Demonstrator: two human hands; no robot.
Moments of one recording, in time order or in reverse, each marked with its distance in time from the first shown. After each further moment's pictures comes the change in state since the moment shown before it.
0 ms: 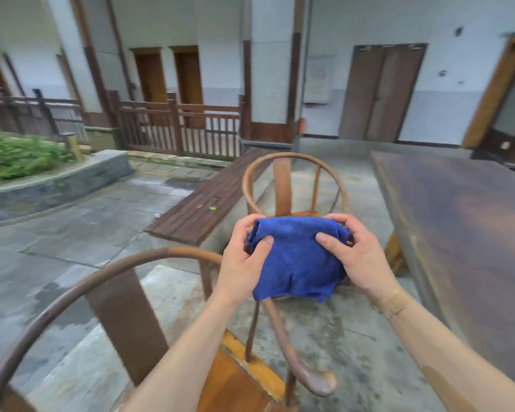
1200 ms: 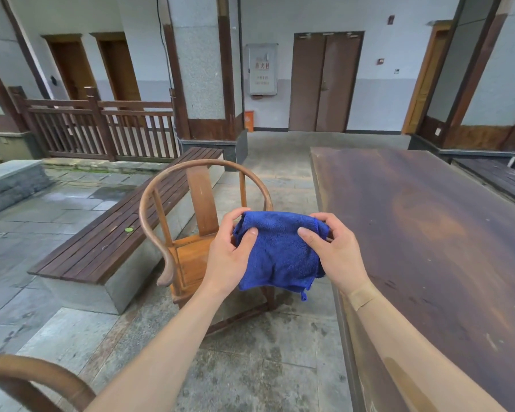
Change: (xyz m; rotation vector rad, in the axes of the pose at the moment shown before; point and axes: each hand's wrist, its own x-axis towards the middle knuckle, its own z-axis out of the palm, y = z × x) left_hand 0.250 -0.146 0.367 0.093 -0.116 -0.027; right_hand 0.237 0.175 -0.322 -0.107 0.228 0.106
